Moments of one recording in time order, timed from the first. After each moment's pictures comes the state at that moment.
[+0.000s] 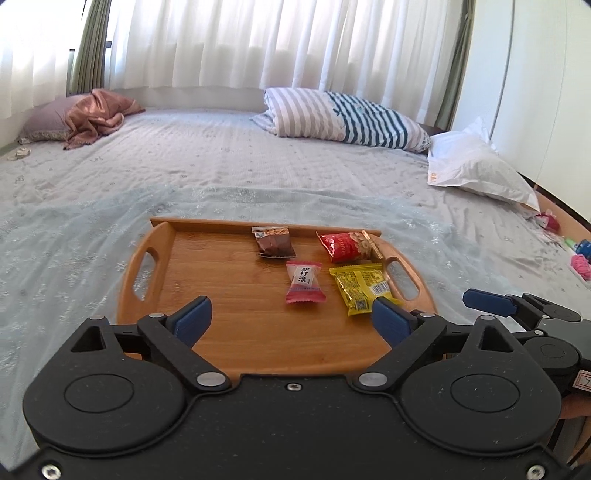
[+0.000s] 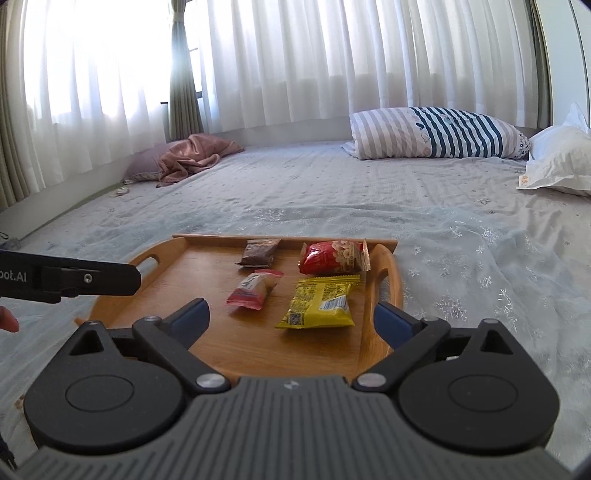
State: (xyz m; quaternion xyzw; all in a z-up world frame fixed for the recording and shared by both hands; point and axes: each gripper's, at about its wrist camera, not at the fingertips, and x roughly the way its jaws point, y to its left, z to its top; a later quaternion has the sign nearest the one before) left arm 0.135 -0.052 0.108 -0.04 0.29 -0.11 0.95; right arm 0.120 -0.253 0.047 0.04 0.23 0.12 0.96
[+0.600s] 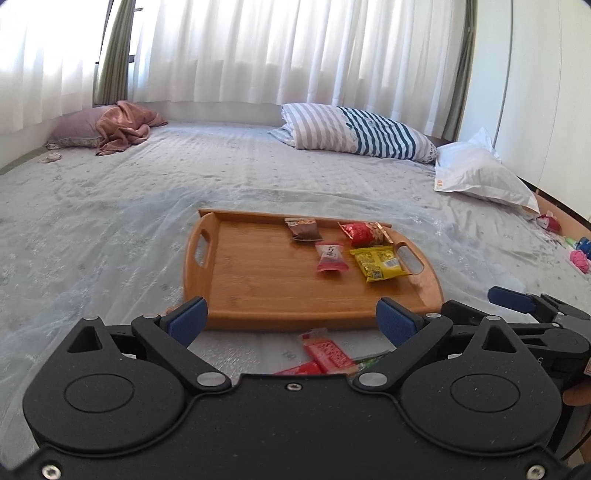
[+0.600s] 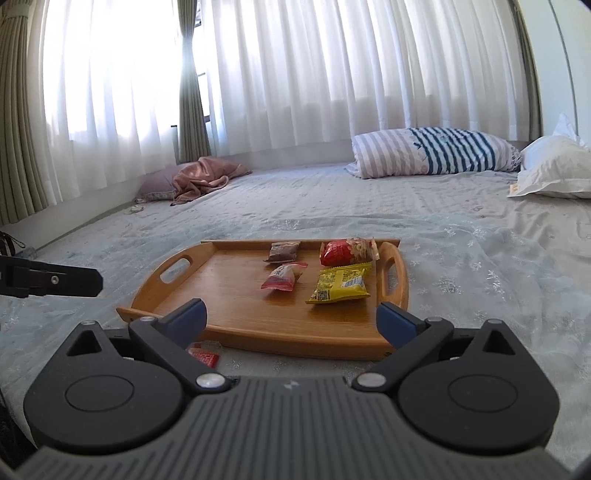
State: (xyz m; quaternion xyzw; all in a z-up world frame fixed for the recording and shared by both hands) left arm 0.042 -0.002 0.114 -0.05 0.27 -0.09 0.96; right arm 0.042 -0.236 0.042 0.05 0.19 0.11 0.98
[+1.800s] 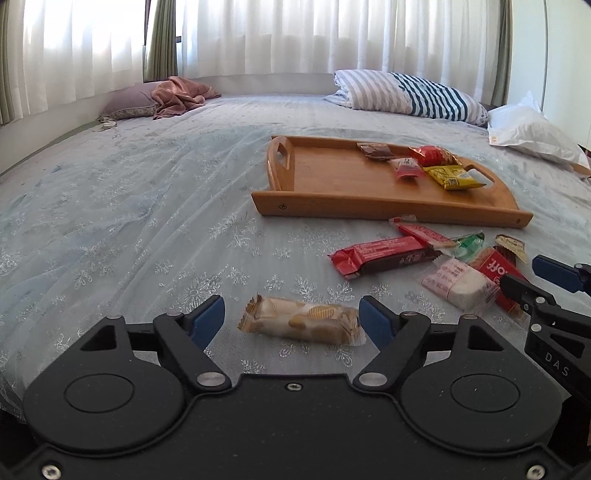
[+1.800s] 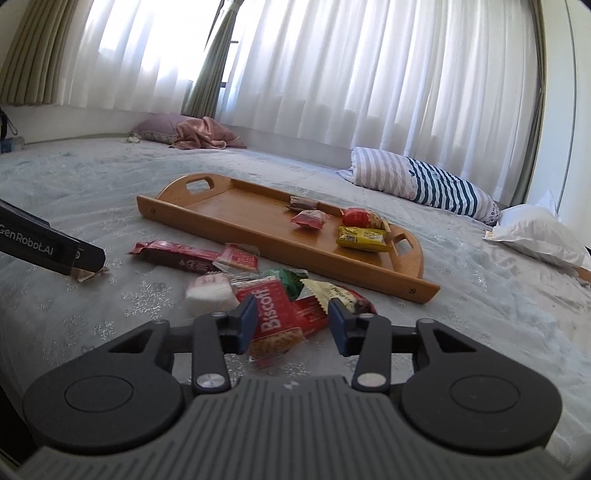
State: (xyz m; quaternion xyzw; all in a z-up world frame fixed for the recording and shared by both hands) left arm -0.005 0.034 0.010 0.00 0.31 0.00 0.95; right arm -0.026 -0.141 -0.027 -0.12 0.18 0.06 0.97
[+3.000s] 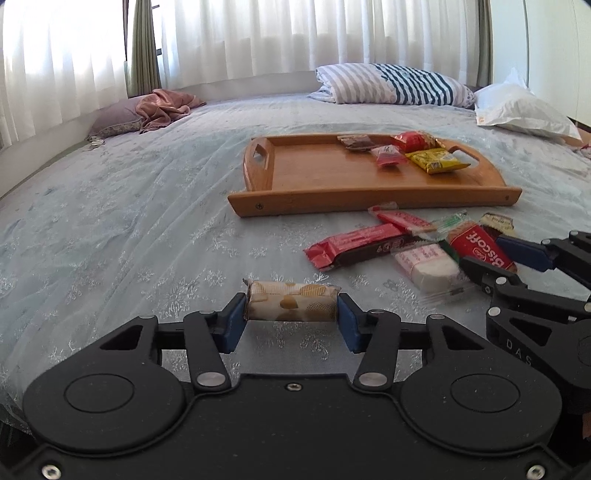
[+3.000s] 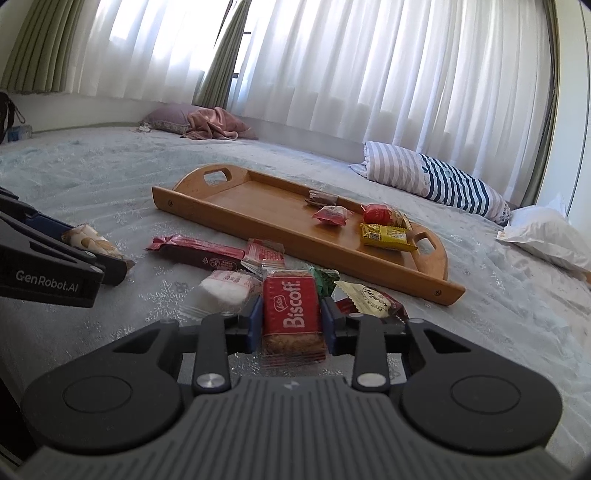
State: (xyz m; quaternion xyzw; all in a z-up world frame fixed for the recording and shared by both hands) left arm -0.005 0.011 0.011 0.04 0.30 -0.02 0.95; right arm -0.021 -0.126 -0.024 -0.12 0.19 0.07 0.97
